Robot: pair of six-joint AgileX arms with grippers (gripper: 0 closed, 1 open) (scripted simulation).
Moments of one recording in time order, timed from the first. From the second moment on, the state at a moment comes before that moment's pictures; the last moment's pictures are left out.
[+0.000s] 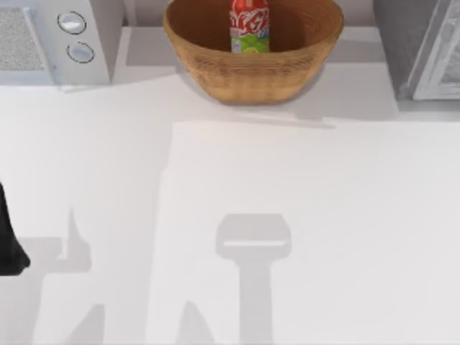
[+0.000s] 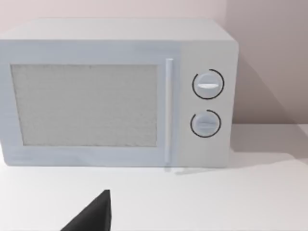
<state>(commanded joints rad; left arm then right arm) 0.00 0.00 0.00 0.00 0.00 0.00 -1.02 1.55 0.36 1.20 -1.01 0.03</state>
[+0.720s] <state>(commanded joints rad) 0.00 0.00 0.00 0.00 0.00 0.00 -1.07 1.50 1.02 0.47 -1.04 0.03</state>
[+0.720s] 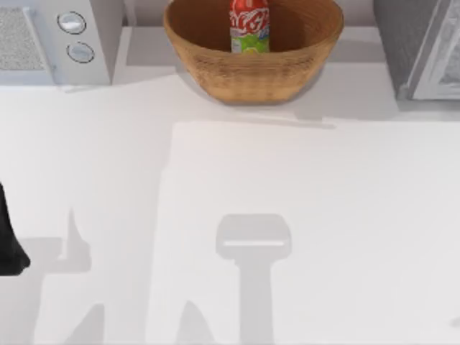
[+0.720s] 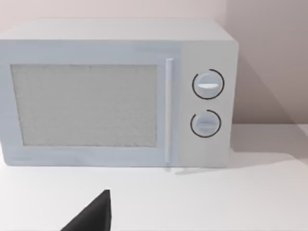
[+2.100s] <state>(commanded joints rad) 0.00 0.00 0.00 0.00 0.00 0.00 -0.90 1.35 1.76 -0.39 -0.88 0.03</state>
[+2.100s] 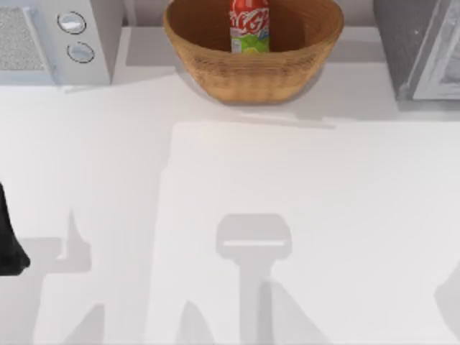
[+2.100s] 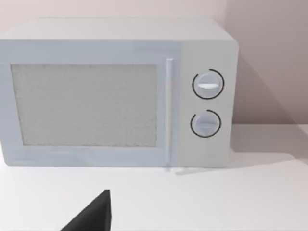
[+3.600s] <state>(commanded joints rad) 0.00 0.00 0.00 0.00 0.00 0.00 0.41 1.29 1.74 -0.44 0.47 0.01</state>
